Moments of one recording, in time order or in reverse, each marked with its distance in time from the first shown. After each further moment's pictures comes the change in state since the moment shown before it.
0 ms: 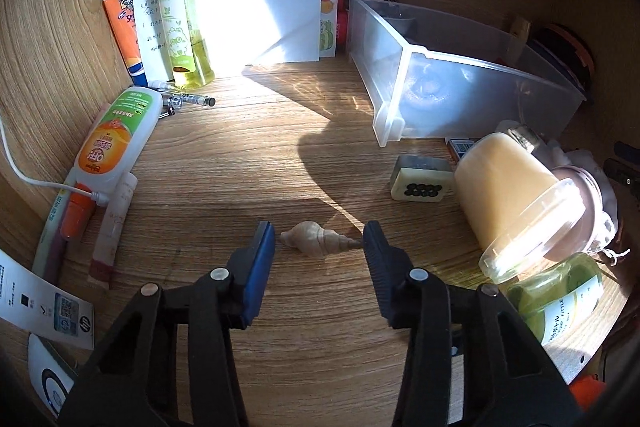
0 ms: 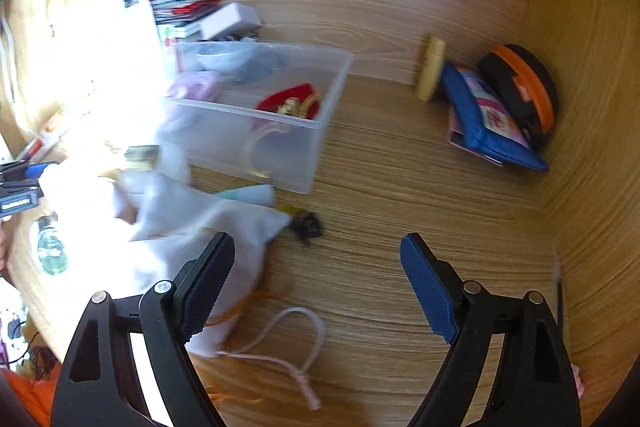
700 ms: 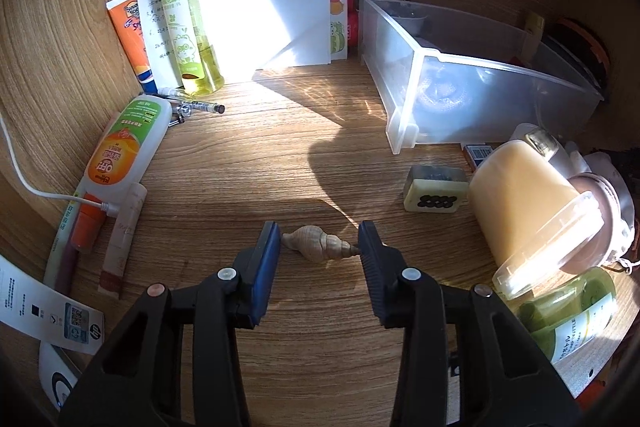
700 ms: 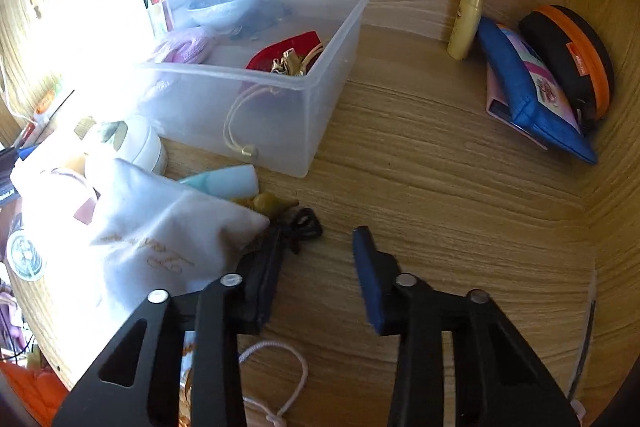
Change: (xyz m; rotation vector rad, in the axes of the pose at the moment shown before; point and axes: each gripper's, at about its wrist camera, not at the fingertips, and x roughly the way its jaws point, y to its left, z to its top) left arm 0.005 -0.002 0.008 0.002 0.001 0.074; right arm 0.055 -0.011 0.011 -0.026 0.167 0.108
